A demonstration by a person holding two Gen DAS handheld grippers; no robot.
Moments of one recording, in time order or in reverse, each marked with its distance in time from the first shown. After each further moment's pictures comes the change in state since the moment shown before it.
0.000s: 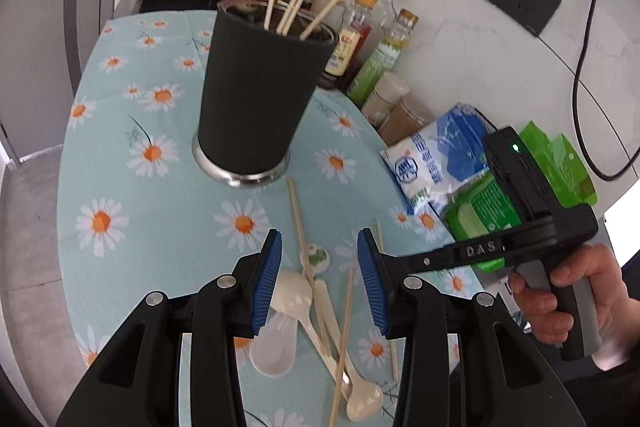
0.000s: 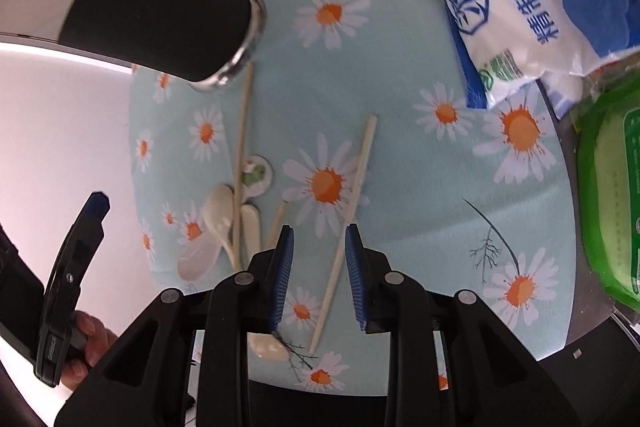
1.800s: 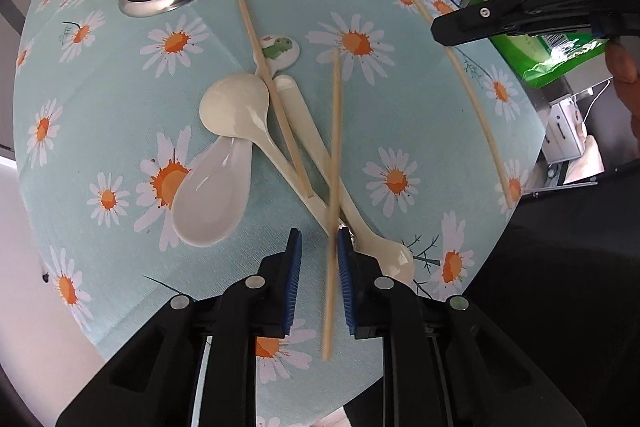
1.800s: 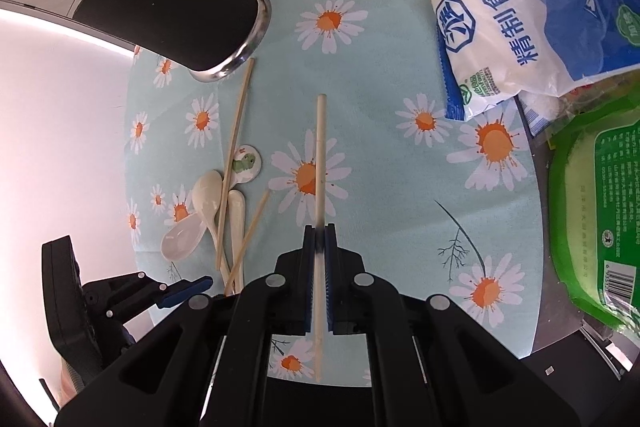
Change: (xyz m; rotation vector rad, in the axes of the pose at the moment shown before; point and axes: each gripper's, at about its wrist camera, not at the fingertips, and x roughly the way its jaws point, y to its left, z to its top) left arm 0.072 -0.033 -0.070 0.207 0.577 0.139; right arm -0.014 0.004 -0.008 -0.082 -0.018 0.010
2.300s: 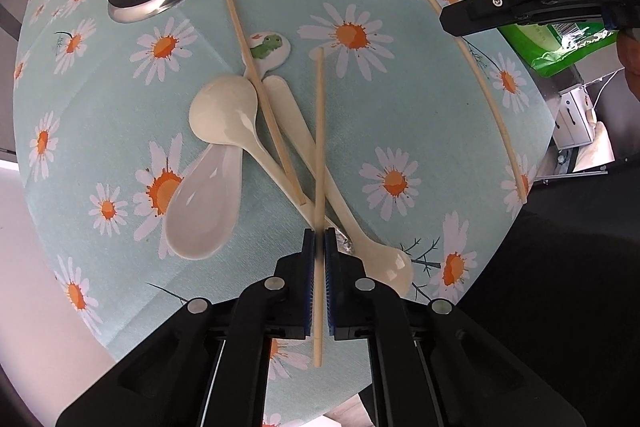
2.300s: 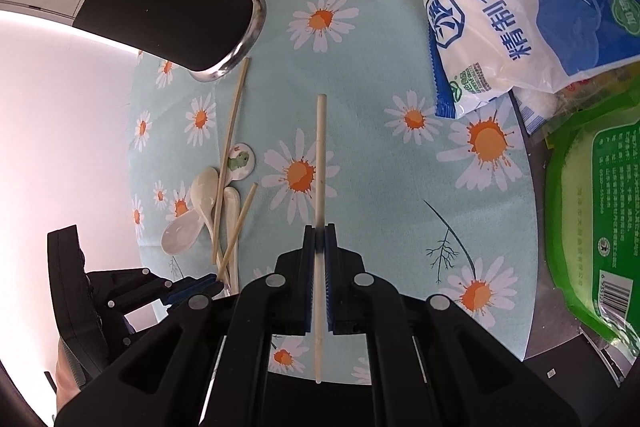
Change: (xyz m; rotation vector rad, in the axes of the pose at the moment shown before) left arm 0.010 -0.013 0.013 0.024 0.057 0.041; right arm -0.001 -0.008 0.004 -0.006 0.021 0.031
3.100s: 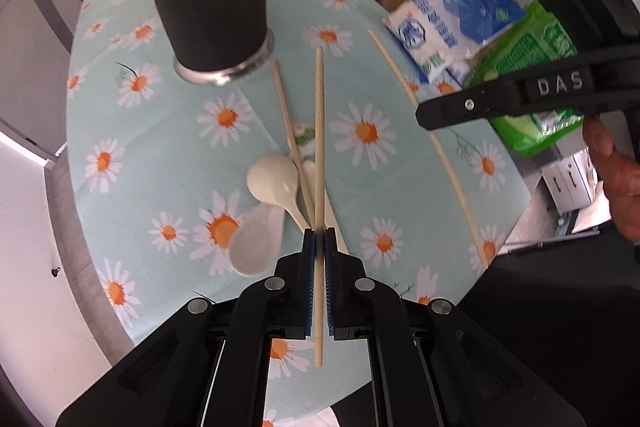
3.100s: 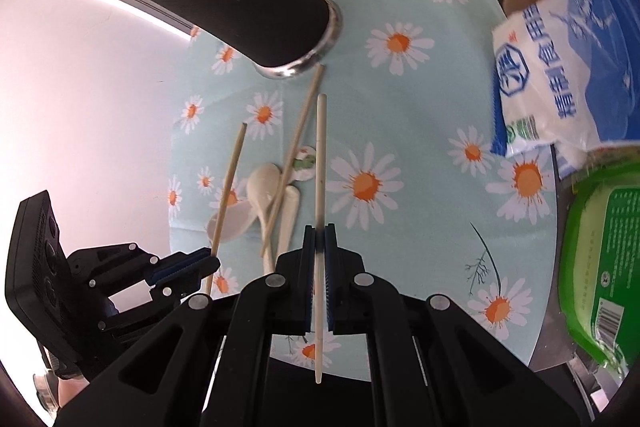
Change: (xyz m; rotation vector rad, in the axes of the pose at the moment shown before) left arm -0.082 0.010 -0.003 -0.122 -0.242 0.025; right arm -0.020 0.048 0.006 -0.159 -0.027 0.081
